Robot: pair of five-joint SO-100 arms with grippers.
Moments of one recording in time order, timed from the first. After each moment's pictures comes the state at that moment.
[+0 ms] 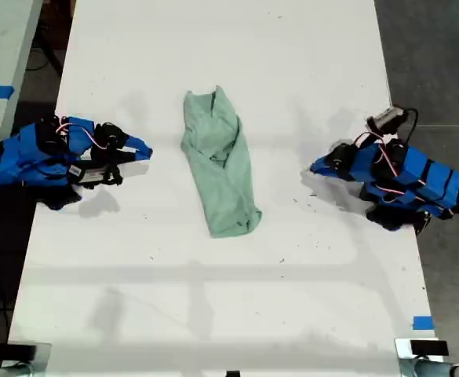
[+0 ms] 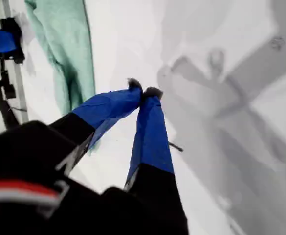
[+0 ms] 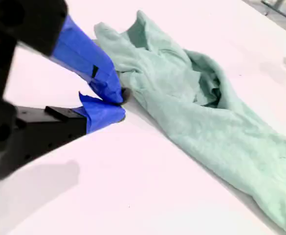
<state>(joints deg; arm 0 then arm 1) -20.9 193.2 171.3 57.4 -22.1 27.0 198.5 169.1 75.3 5.4</state>
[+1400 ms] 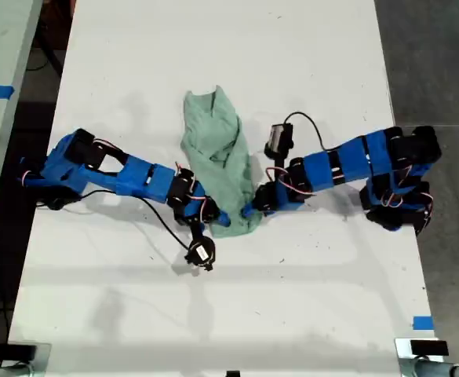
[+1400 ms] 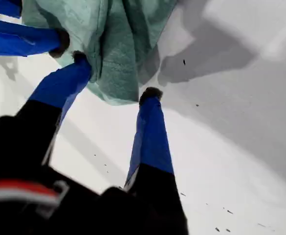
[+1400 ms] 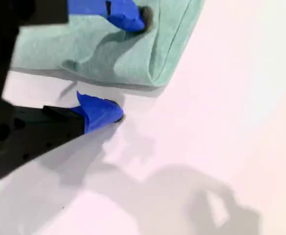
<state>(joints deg) 5.0 58.0 62.4 69.7 -26.1 -2.7 92.2 100.4 59.8 1.8</state>
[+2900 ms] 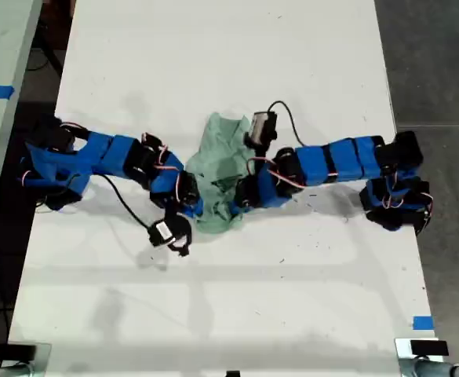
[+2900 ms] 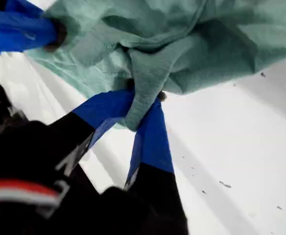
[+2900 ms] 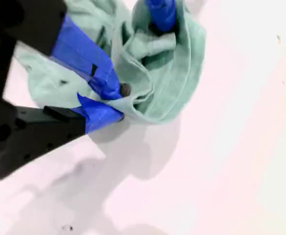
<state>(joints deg) 3.9 84.0 61.7 83.9 -24.8 -3.0 83.5 59.7 79.5 2.6</state>
